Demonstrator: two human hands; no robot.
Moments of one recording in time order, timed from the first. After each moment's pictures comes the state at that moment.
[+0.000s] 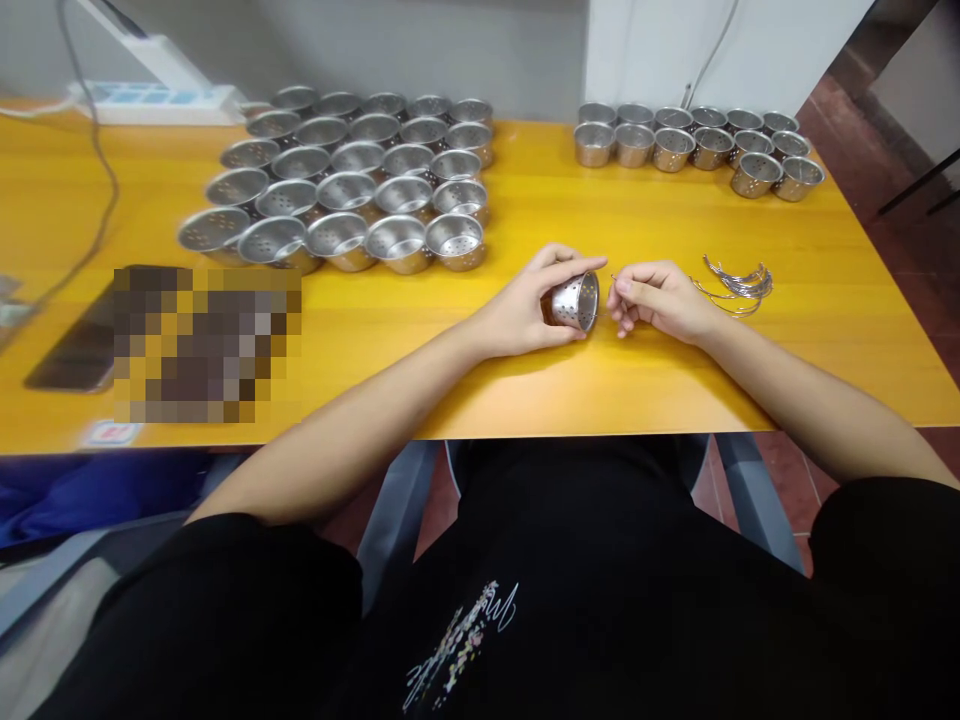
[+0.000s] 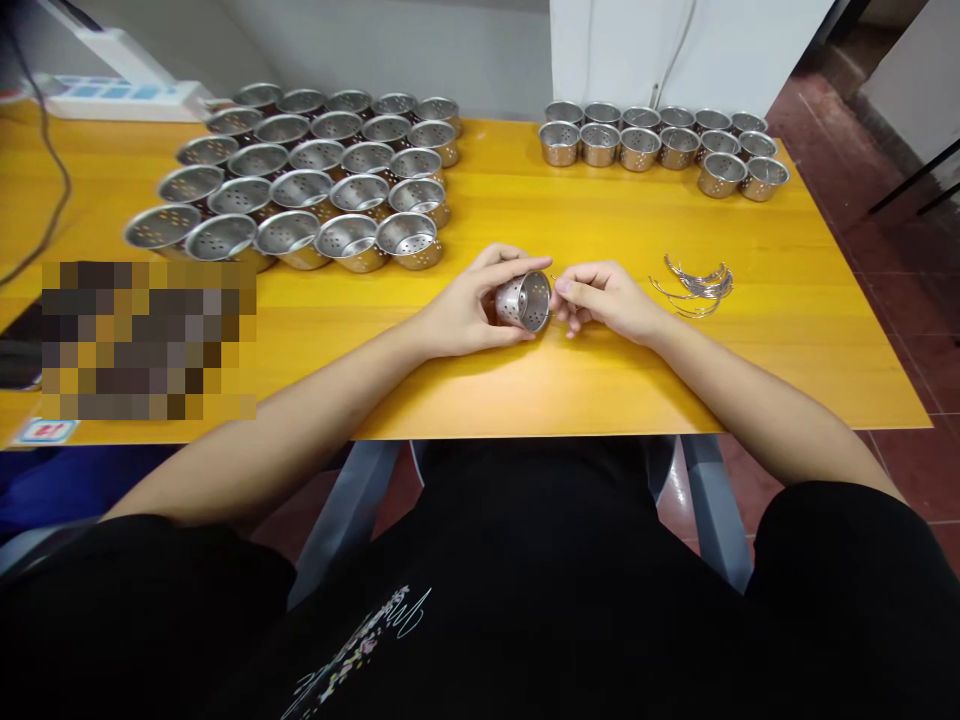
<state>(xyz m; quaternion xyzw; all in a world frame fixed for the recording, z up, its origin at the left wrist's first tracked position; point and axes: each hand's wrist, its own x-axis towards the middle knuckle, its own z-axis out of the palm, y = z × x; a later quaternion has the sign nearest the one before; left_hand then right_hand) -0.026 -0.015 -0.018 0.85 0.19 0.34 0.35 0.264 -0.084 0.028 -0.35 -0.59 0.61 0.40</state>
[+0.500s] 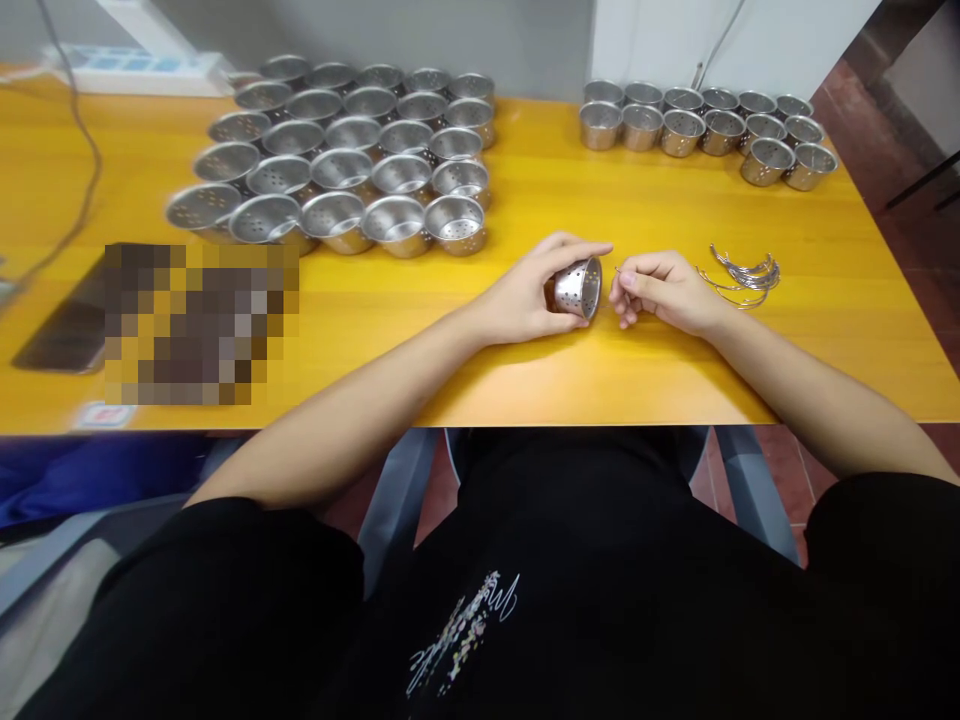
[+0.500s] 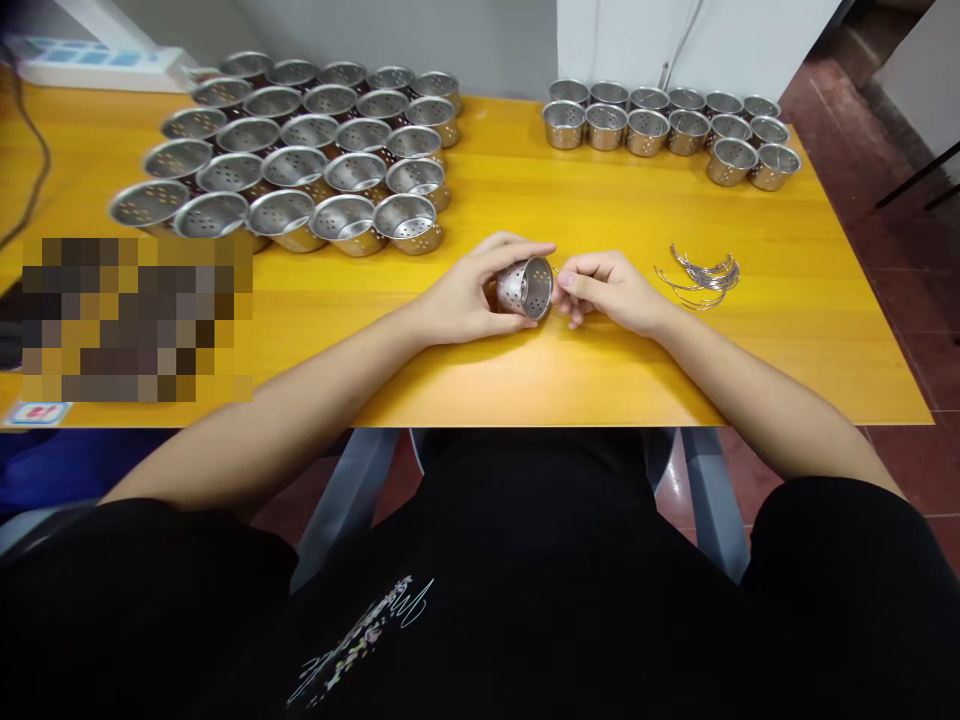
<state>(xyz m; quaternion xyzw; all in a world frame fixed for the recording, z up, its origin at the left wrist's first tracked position) -0.025 -0.009 -0.023 0.87 0.17 0.35 0.32 0.273 -0.076 0.019 -0.30 -0.63 0.60 0.39</state>
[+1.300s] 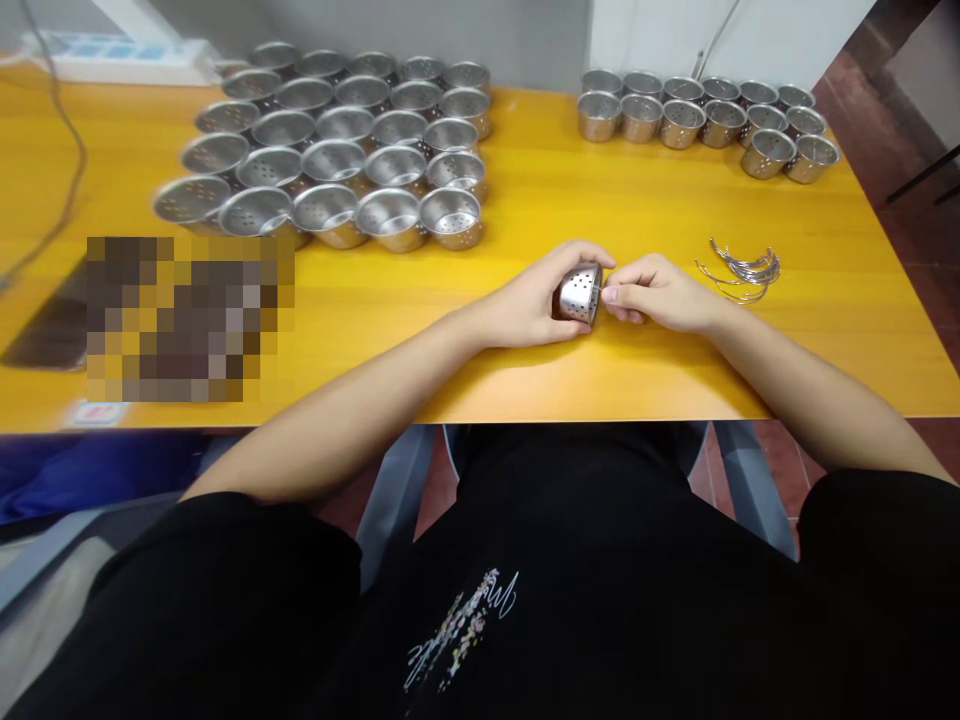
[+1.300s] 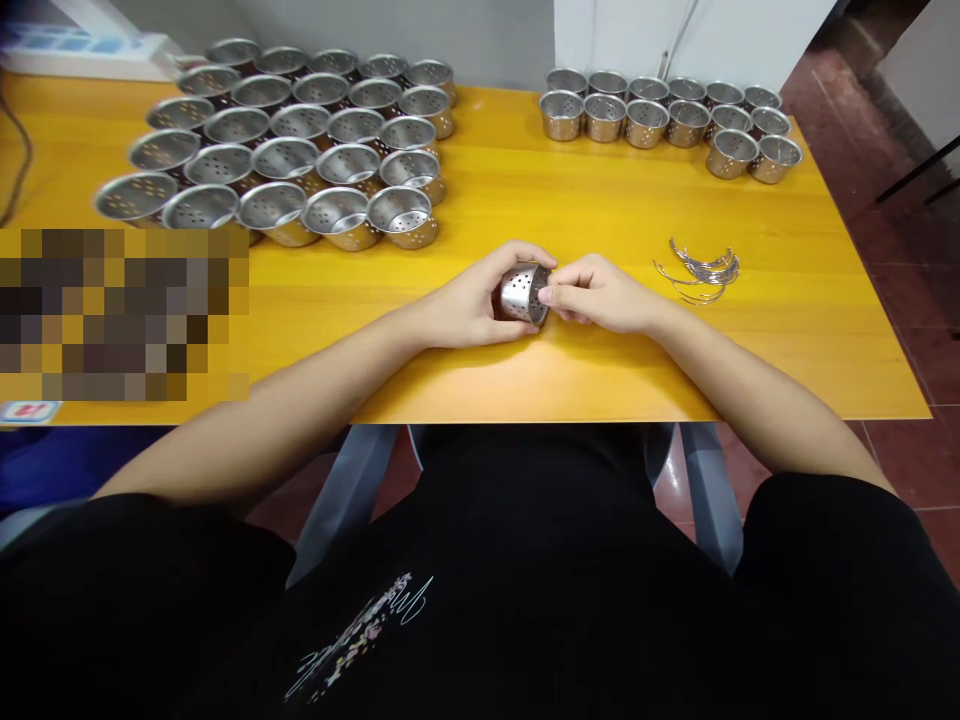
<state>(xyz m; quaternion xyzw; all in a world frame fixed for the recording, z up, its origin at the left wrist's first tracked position) -0.017 -0.022 -0.022 0.86 0.12 0.33 0.37 0.267 -0.078 0.034 -0.29 -0.76 0.50 0.28</state>
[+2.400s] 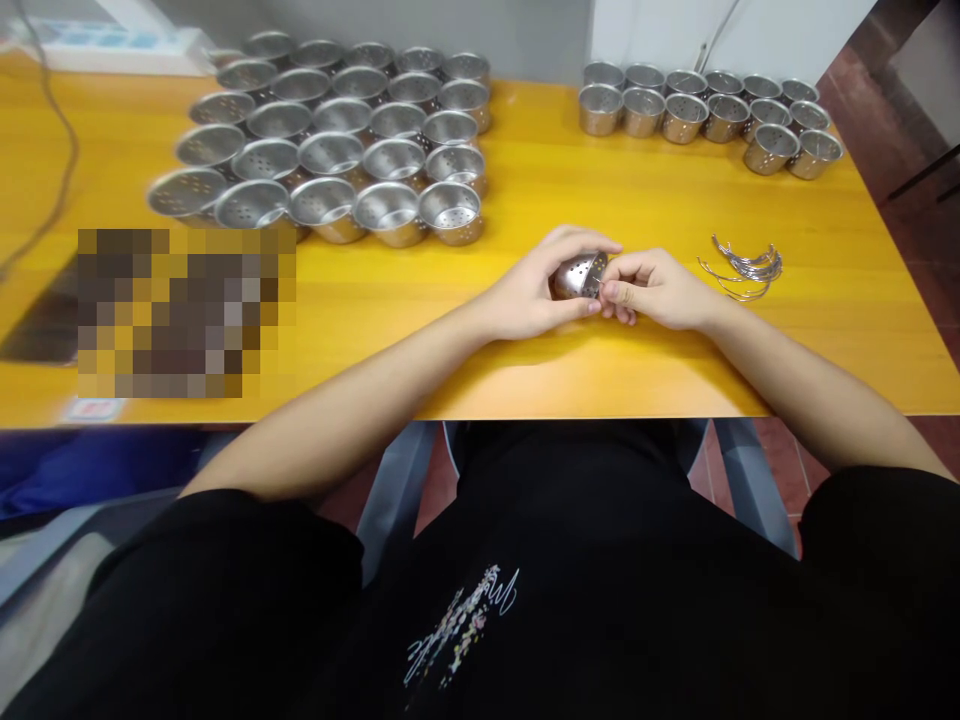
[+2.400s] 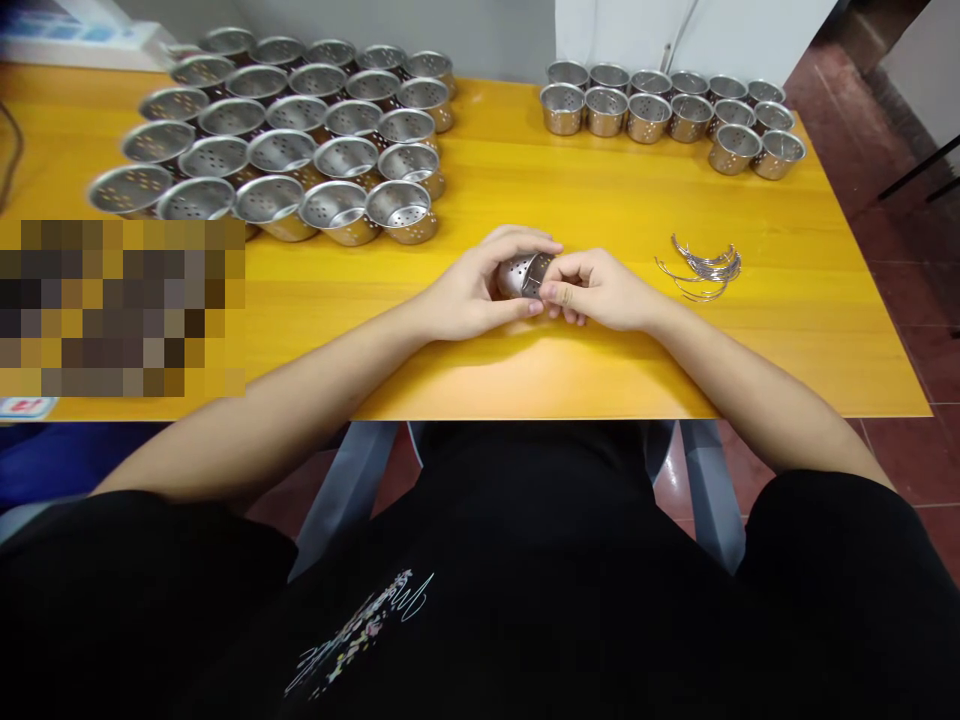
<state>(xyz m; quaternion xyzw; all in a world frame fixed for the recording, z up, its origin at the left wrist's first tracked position) -0.009 -0.025 -0.015 0.83 0.17 0.37 0.37 0.267 -0.075 0.021 -0.32 -0.72 0.54 0.31</state>
